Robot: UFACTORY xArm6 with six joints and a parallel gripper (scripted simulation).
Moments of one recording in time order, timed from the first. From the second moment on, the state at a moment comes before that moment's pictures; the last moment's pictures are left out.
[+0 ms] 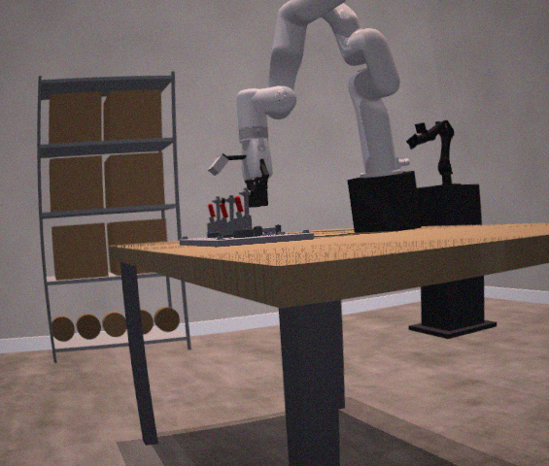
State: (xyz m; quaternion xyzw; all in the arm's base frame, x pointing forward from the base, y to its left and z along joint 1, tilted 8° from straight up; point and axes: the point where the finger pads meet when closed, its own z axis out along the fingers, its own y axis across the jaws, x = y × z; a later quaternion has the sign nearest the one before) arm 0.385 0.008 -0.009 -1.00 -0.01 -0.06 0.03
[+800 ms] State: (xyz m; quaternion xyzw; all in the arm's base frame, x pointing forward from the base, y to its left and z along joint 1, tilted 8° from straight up) arm 0.374 0.001 0.095 -1.00 -0.01 -0.06 0.03
